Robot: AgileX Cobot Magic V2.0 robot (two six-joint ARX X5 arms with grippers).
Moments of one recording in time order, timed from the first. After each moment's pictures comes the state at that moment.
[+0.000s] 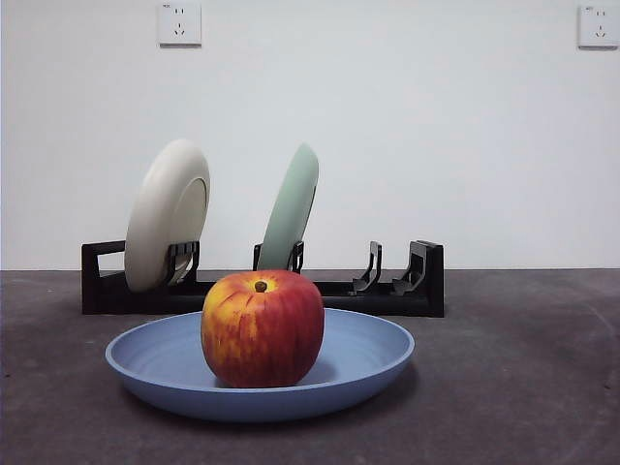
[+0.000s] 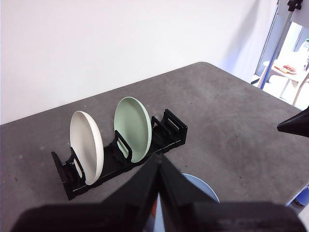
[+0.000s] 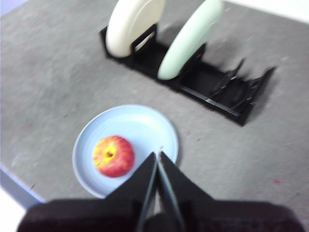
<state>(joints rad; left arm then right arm) -1.12 0.79 1.77 -1.32 -0.51 -0.23 1.12 0.85 1.13 -0.90 0.45 0.28</state>
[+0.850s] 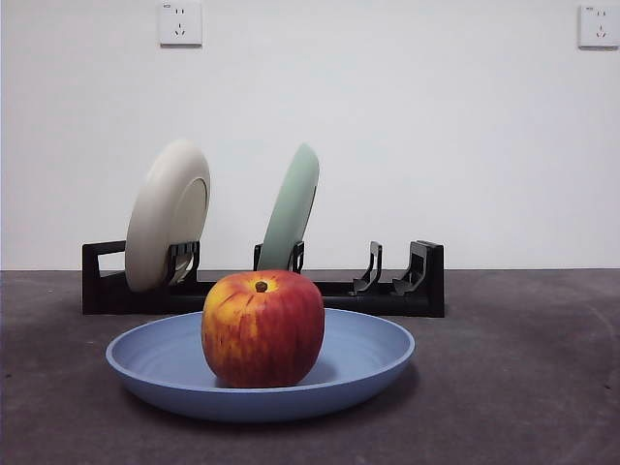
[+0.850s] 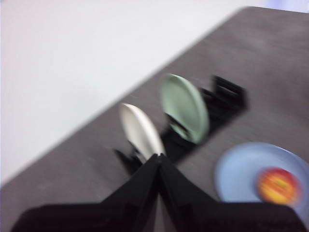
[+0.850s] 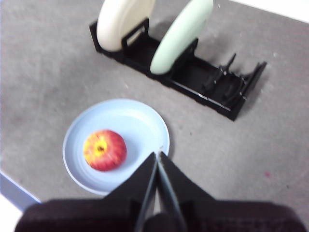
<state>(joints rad) -0.56 0.77 1.54 -1.10 -0.18 0.30 1.12 0.86 1.13 -0.94 0.47 0.28</state>
